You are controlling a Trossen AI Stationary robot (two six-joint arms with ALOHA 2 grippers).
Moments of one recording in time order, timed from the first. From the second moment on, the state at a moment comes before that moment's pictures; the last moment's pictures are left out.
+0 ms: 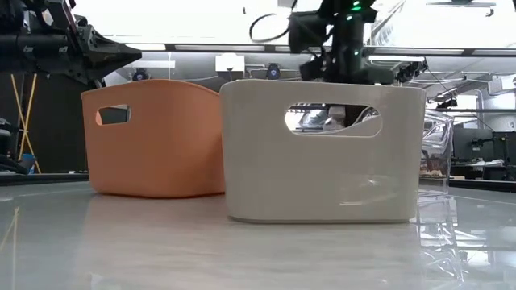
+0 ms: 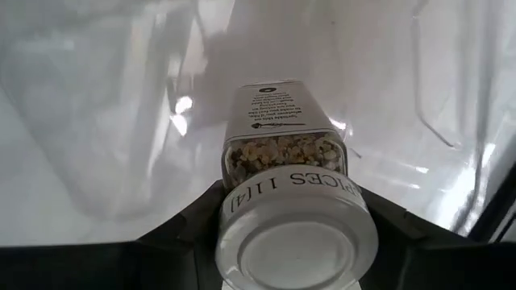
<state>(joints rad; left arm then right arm) 0.01 0.16 0.01 0.31 -0.26 -0.49 -0.25 1.76 1.42 -1.15 0.11 -0.58</state>
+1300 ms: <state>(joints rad) 0.01 0.16 0.01 0.31 -0.26 -0.49 -0.31 1.89 1.69 -1.32 0.28 -0.67</state>
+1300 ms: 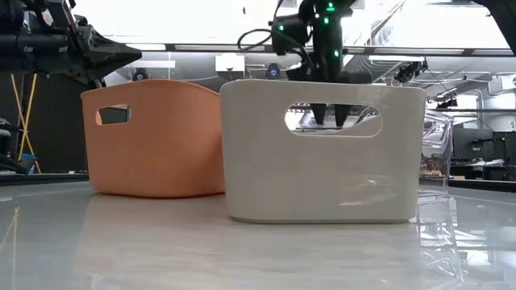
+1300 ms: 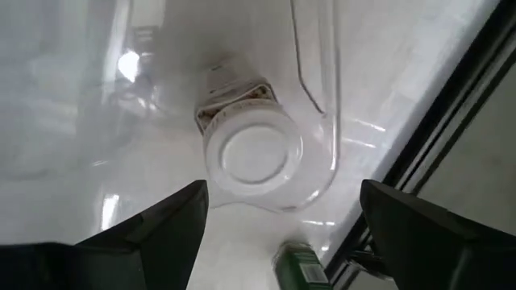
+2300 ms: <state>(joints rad) 0.01 0.16 0.01 0.35 -0.26 -0.51 -0.38 1.88 1.91 -1.06 -0.36 -0.18</state>
